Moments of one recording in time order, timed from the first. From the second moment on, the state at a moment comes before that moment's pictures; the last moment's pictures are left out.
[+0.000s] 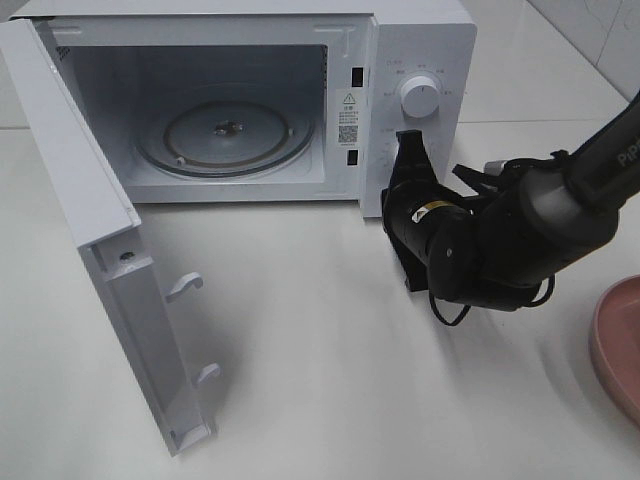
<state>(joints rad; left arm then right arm) 0.06 -0.01 -0.52 -0.23 1.08 0.14 0.61 2.09 -0.83 0.60 -0.87 1.25</state>
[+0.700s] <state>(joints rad) 0.06 -0.01 -0.52 -0.23 1.08 0.14 0.61 1.83 -0.74 0.58 -0.47 0.78</state>
